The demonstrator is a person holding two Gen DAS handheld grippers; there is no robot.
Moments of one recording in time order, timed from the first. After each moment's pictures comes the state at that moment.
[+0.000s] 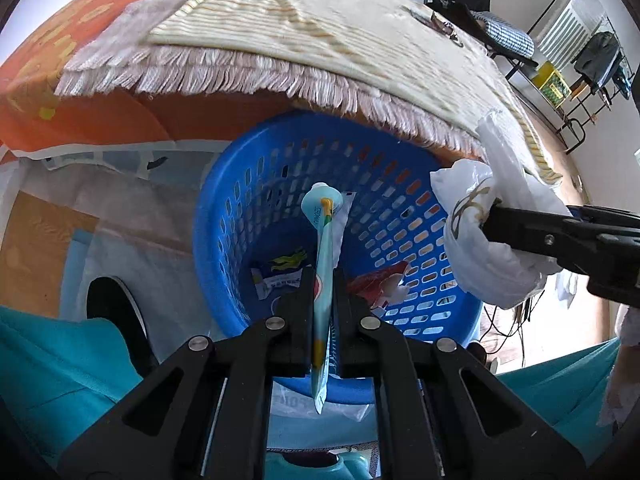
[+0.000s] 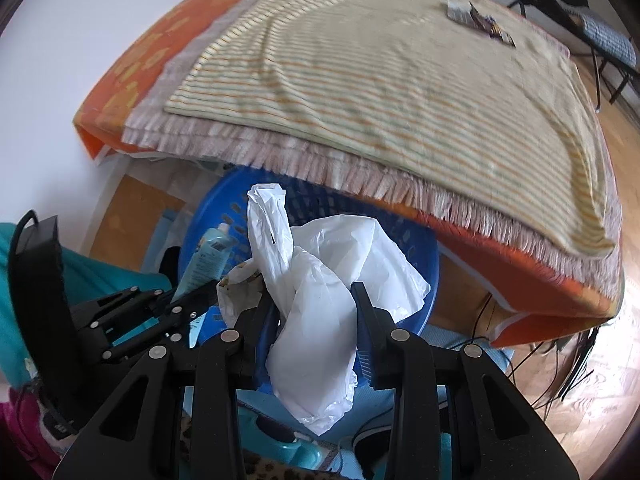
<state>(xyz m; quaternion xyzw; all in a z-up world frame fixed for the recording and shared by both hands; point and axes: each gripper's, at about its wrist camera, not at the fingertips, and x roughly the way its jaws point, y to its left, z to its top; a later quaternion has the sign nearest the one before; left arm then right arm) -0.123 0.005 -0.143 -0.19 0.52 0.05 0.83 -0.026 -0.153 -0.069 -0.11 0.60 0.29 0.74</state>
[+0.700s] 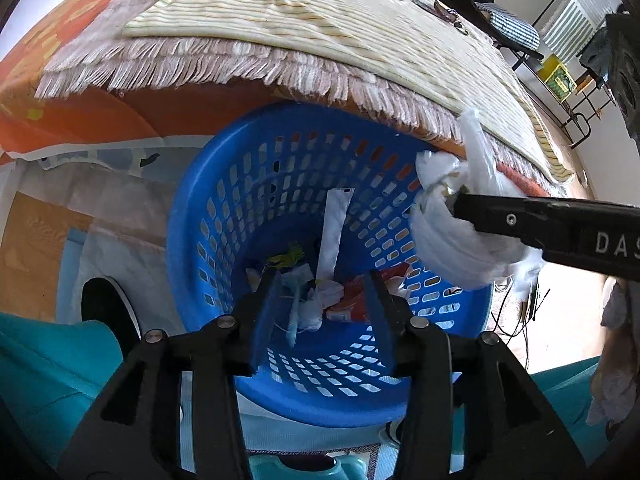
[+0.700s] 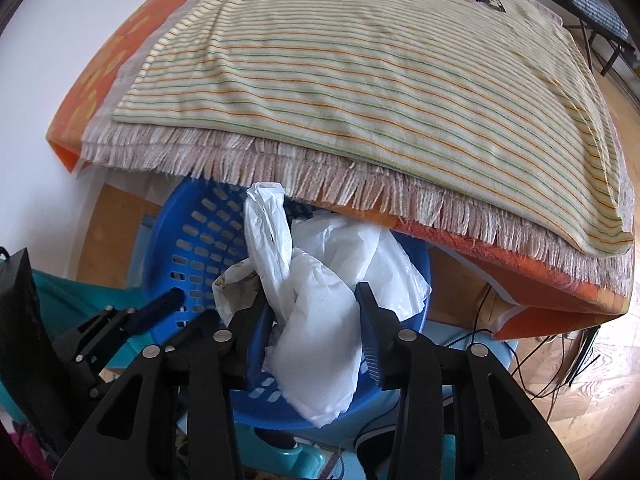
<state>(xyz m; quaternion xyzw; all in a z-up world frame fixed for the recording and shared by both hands) -0.106 -0.005 -0.153 -0.19 0.53 0.05 0.83 0.002 -0.148 -0.098 -0.10 0.63 0.26 0.73</state>
